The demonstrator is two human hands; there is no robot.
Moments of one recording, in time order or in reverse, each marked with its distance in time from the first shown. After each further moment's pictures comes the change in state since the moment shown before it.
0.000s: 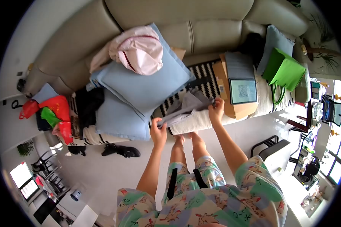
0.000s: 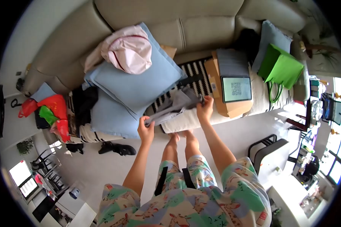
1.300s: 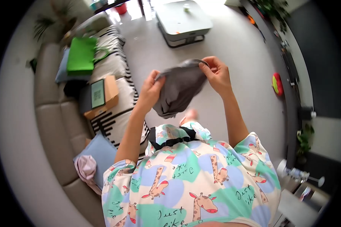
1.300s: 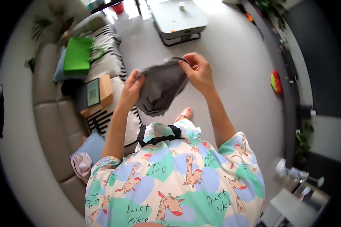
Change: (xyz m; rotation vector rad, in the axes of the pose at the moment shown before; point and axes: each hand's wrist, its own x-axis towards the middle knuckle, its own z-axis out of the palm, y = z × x) left_hand -0.418 0.364 -0.025 -0.306 -2.207 0.385; right_hand -0.597 -0.080 -0.463 0.267 1.213 0.118
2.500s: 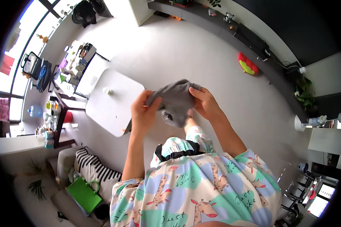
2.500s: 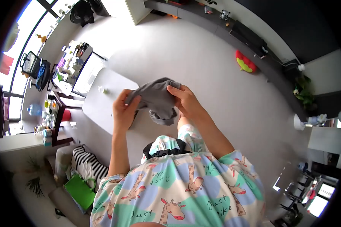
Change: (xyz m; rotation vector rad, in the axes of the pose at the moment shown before) left_hand 0.696 0.023 0.450 0.320 -0.410 0.101; right_hand 0.480 0.178 -0.462 1.016 0.331 0.343
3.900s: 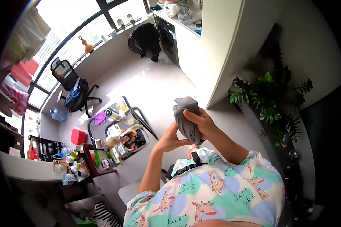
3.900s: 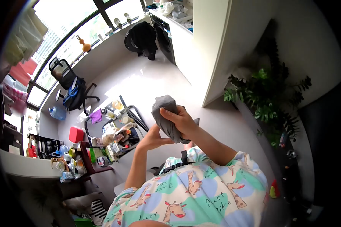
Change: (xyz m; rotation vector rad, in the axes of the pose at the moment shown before) left_hand 1.005 -0.059 -0.426 0.175 -0.114 -0.088; right_hand 1.128 -0.197 0.348 -0.159 -0.512 0.211
